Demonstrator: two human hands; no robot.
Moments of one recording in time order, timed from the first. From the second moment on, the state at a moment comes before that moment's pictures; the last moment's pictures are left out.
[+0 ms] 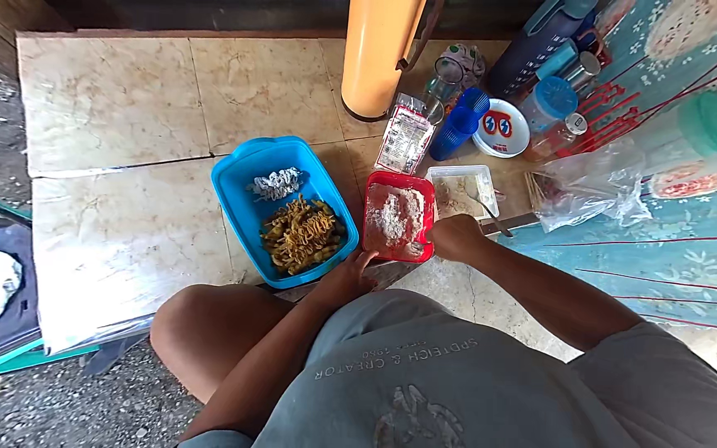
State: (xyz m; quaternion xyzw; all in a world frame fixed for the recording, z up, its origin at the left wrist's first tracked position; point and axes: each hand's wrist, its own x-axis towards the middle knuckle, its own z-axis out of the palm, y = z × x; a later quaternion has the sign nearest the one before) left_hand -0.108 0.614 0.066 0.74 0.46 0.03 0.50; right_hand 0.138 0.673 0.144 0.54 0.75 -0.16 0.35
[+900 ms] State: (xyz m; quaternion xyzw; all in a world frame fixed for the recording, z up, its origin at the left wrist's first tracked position) left_hand -0.107 0.612 0.063 0.75 0.46 0.01 0.47; right_hand 0.185 0.678 0.174 0.67 0.69 -0.23 0.14
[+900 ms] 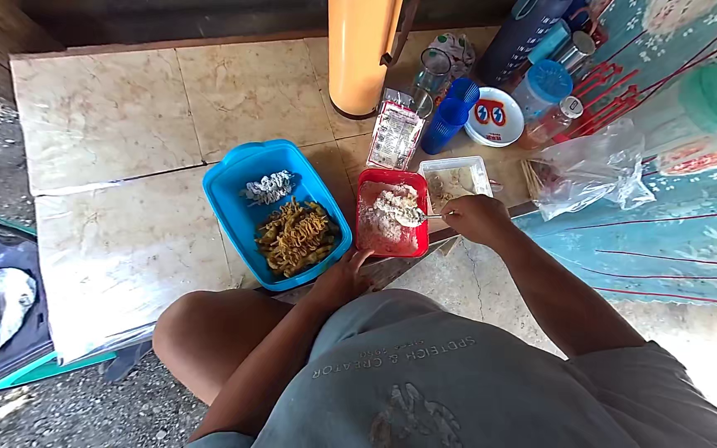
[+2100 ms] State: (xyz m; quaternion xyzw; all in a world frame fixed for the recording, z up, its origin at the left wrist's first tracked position) left_hand -0.256 0.589 0.107 0.56 0.71 0.41 0.10; right_hand 0.188 0.643 0.132 0.54 0.83 -0.12 0.05
